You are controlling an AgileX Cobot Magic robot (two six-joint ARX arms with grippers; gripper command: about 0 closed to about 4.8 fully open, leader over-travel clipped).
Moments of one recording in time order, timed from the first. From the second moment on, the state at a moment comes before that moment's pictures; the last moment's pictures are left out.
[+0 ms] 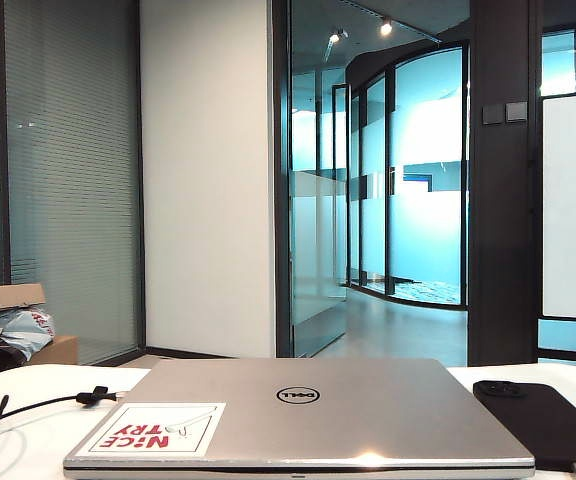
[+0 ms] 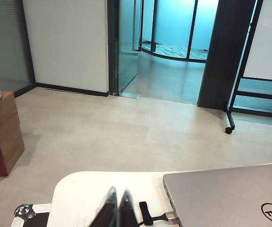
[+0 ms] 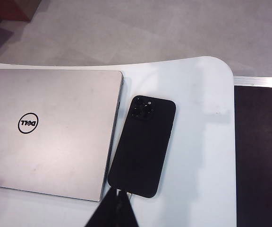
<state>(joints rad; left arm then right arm) -0.02 0.00 0.00 0.04 0.17 -0.04 0.02 0.80 0.77 -0.66 -0.18 0.05</state>
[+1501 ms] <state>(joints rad) -0.02 0.01 0.00 0.04 0.17 -0.04 0.02 0.00 0.03 0.05 0.16 0.05</state>
